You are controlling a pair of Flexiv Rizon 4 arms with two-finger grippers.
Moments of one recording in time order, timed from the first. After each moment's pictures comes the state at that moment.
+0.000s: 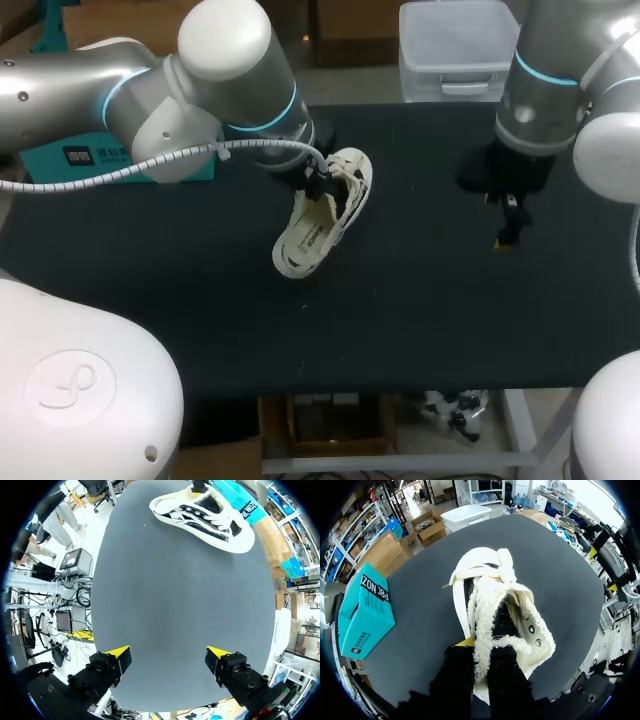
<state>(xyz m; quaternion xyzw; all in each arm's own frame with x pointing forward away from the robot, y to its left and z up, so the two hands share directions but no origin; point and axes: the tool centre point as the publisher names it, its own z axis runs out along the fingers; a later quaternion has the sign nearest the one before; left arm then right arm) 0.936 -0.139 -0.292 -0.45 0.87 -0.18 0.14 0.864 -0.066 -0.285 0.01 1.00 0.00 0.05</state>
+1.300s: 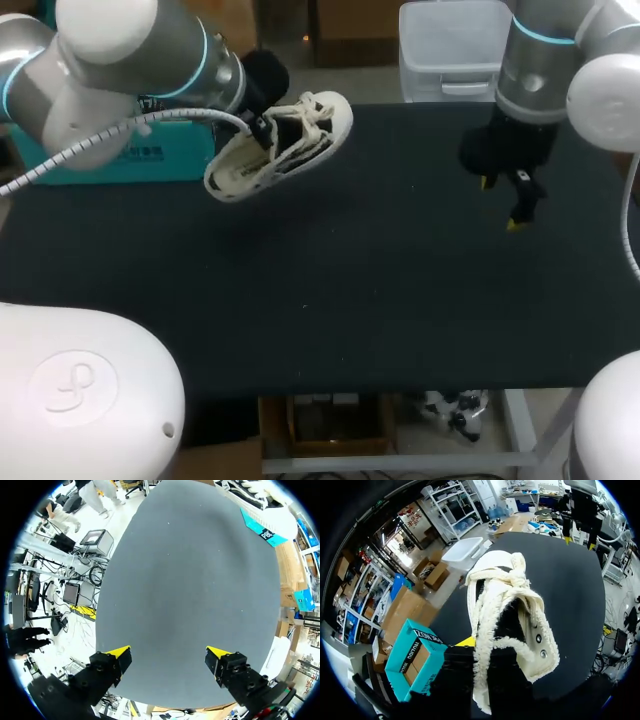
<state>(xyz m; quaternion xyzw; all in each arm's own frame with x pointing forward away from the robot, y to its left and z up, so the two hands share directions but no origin) 0.982 -0.057 -0.170 -0.25 0.90 -0.21 0.28 0.882 -0.067 -0.268 -0.12 0.99 -0.02 0.02</state>
